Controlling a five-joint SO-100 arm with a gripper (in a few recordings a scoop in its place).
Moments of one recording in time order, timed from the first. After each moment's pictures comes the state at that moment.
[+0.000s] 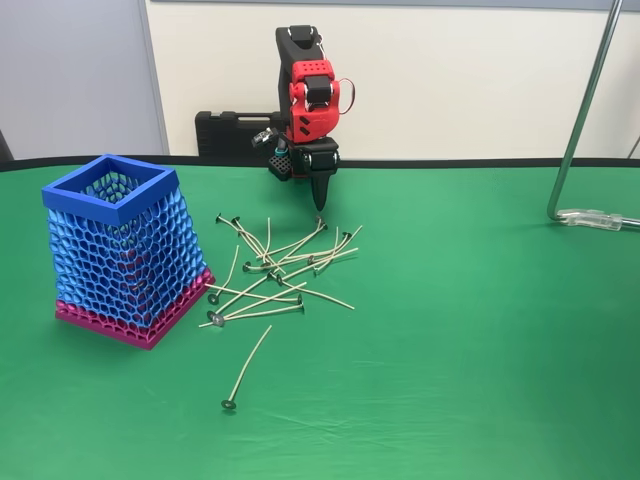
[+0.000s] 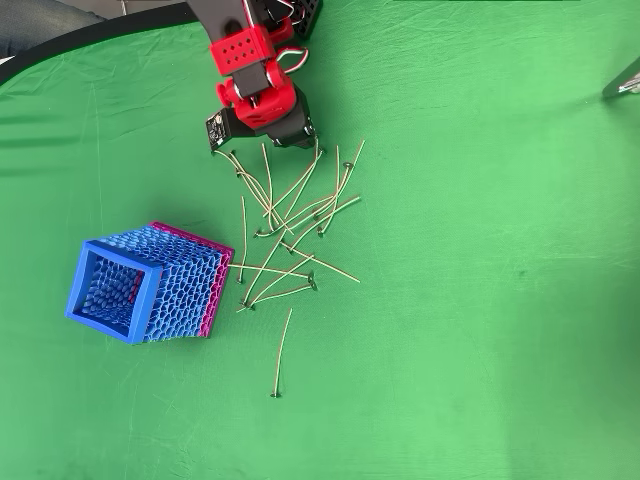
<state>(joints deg) -11.3 122.3 134.8 65.1 1.1</state>
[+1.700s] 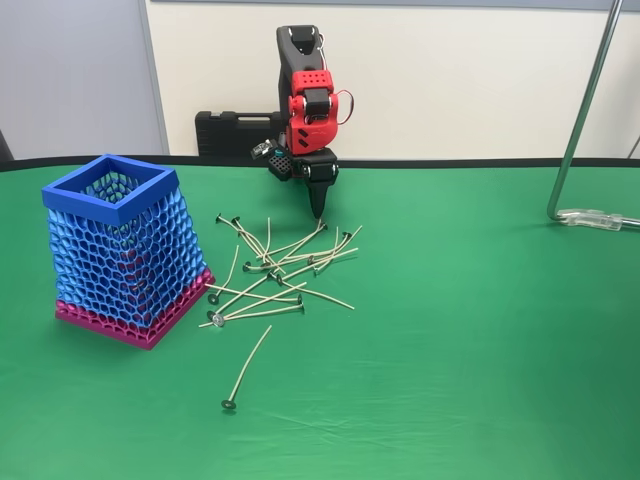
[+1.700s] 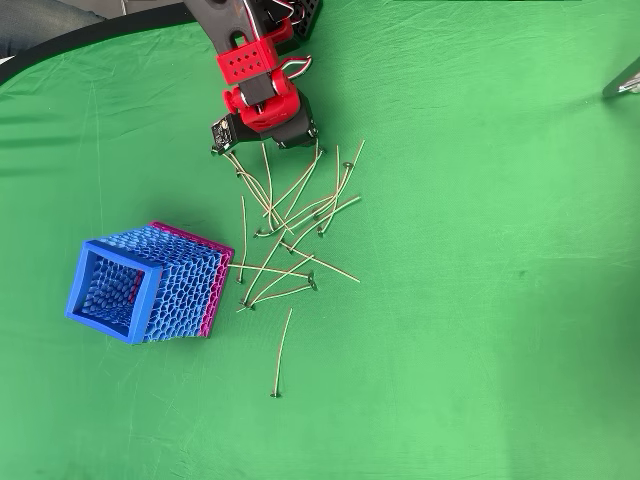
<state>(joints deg) -10.5 117.2 138.7 58.5 -1.2</state>
